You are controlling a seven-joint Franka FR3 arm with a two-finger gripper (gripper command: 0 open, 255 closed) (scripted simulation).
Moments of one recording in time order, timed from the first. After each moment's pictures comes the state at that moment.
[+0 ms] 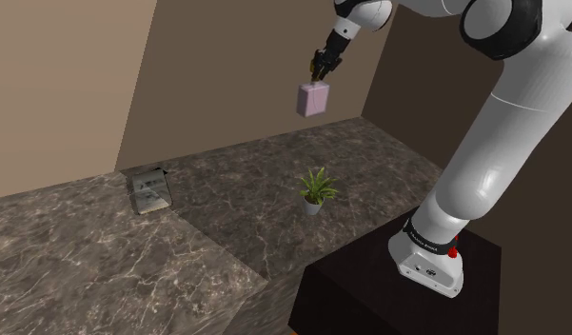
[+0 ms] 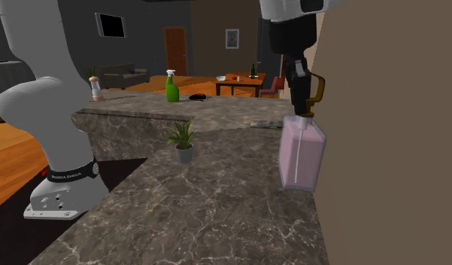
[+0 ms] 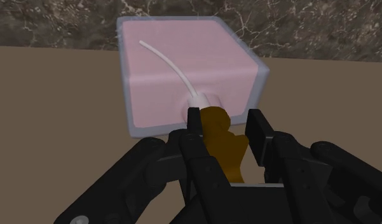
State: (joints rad) arm -0.10 0.07 -0.39 -1.83 0.36 2.06 -0.35
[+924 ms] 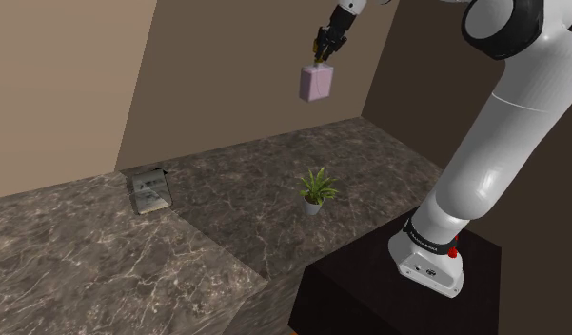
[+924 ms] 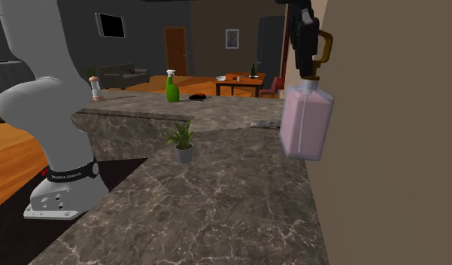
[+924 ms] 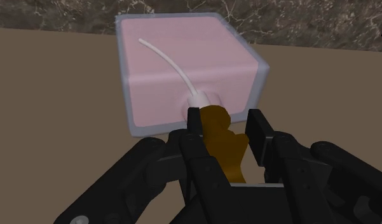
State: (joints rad) arm -0.10 0.06 -0.40 -1.66 0.33 1.89 -0.29
